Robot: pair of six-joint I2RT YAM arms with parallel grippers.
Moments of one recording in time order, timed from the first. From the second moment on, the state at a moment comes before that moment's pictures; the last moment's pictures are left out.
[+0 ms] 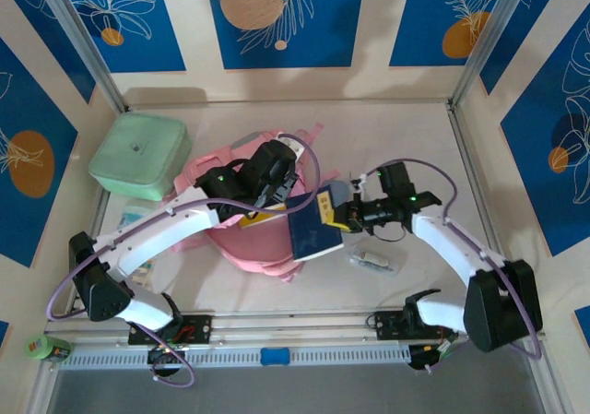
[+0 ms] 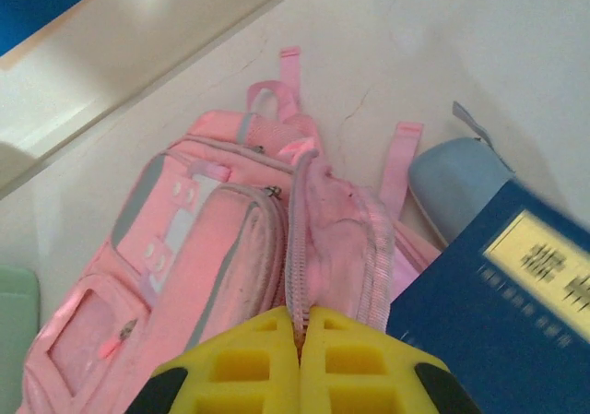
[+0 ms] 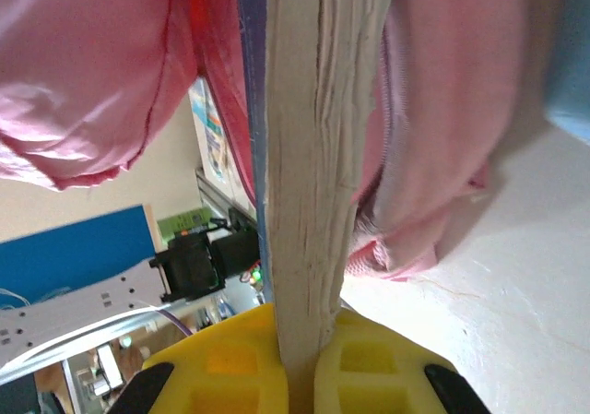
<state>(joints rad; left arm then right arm) -0.94 1.47 1.45 -0.71 -0.47 -0.07 0.34 1.25 0.76 -0.49 -0.90 0.74</state>
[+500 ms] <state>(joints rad) -0.92 1.48 1.46 -0.71 -0.54 -0.16 0.59 1.81 1.11 -0.13 -0.72 0.88</state>
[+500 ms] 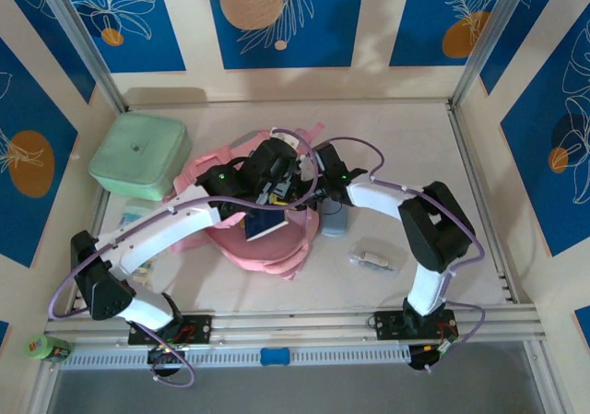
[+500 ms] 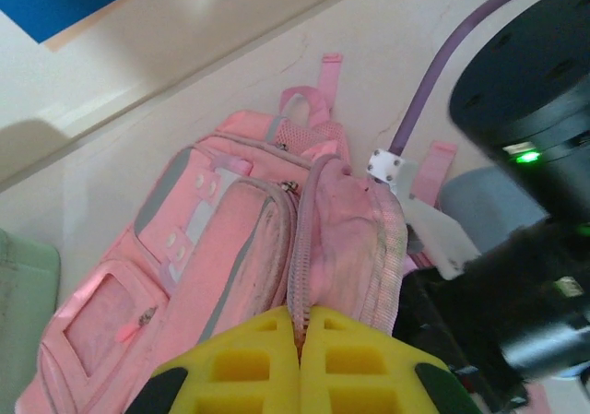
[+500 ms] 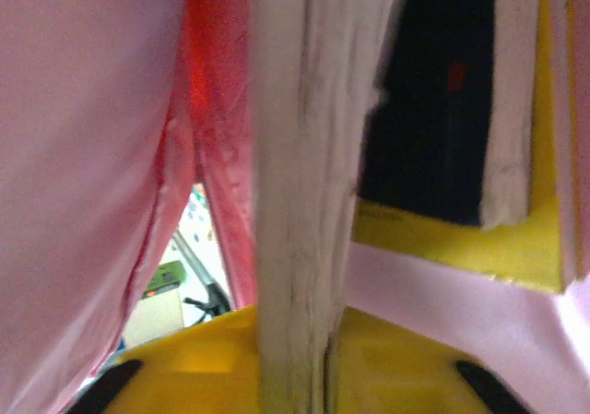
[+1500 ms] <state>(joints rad) -0.91 1.45 1.41 -0.68 -0.50 -0.31 0.83 1.78 0.95 0.01 -0.27 0.96</state>
